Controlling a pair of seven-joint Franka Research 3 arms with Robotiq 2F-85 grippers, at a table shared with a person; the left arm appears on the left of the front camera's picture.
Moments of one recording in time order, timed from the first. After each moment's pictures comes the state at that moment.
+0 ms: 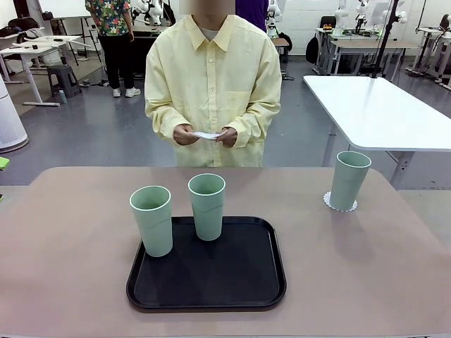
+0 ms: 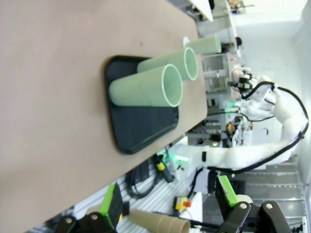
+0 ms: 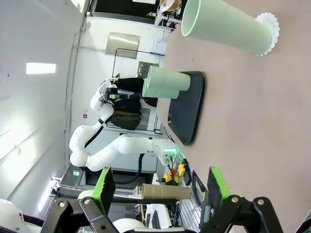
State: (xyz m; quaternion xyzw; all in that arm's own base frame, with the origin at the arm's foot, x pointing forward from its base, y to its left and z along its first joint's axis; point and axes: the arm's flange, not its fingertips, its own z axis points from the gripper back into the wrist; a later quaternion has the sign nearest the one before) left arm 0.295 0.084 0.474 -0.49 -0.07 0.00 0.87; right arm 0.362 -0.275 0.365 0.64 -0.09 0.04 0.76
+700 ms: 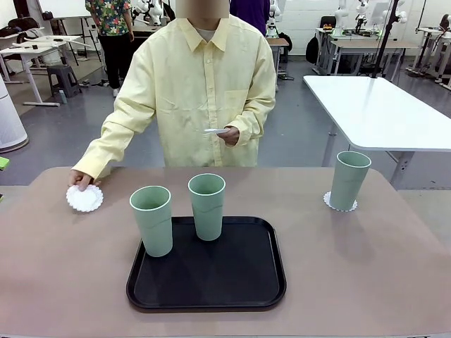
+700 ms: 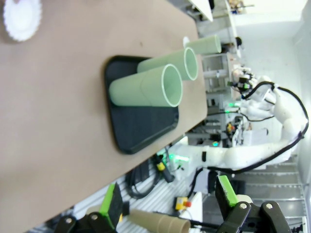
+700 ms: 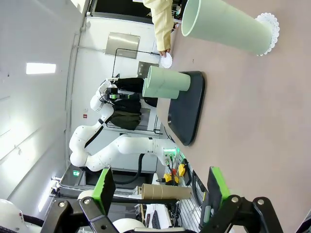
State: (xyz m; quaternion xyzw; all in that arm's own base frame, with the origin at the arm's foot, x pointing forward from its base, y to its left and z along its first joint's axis) left arm 0.295 0.084 0.474 -0.49 -0.07 0.00 0.87; right arm 0.362 -0.275 0.365 0.64 -0.09 0.04 0.76
